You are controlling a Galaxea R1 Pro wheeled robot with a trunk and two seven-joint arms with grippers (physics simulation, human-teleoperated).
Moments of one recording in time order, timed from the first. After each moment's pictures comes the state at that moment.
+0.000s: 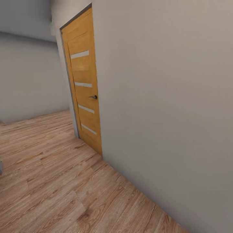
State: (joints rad) left arm 0.01 -0.01 0.01 -0.28 0.07 0.01 0.00; right arm -0.29 0.04 -0.12 0.03 0.49 -0.14 0.01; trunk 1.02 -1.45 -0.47
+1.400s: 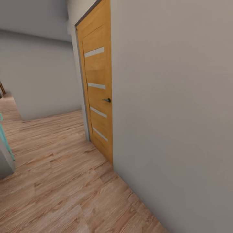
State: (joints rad) left arm 0.01 -0.01 0.01 -0.28 0.07 0.01 -0.01; right arm -0.29 0.05 -0.12 0.03 0.49 -0.14 0.01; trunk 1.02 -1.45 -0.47
